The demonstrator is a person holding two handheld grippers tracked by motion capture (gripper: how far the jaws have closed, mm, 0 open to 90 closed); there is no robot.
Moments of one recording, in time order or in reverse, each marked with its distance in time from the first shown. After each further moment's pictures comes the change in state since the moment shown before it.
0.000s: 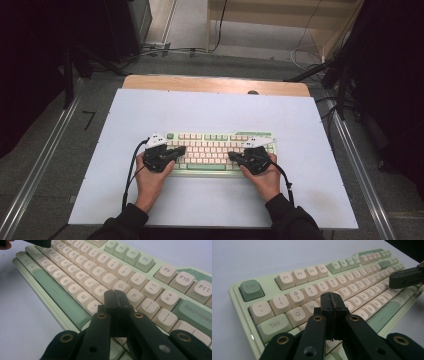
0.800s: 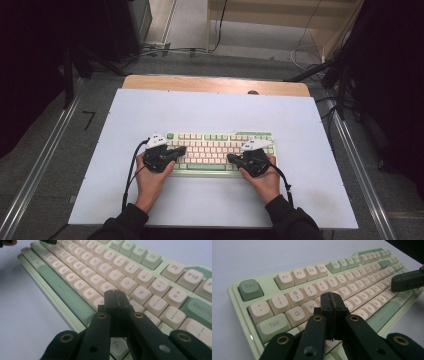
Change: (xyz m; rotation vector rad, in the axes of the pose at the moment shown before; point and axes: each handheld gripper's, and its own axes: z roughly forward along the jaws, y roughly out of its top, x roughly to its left) left arm 0.000 0.000 0.001 0.002 -0.003 0.001; right arm 0.005 -0.002 -0.002 -0.007 0.010 -0.010
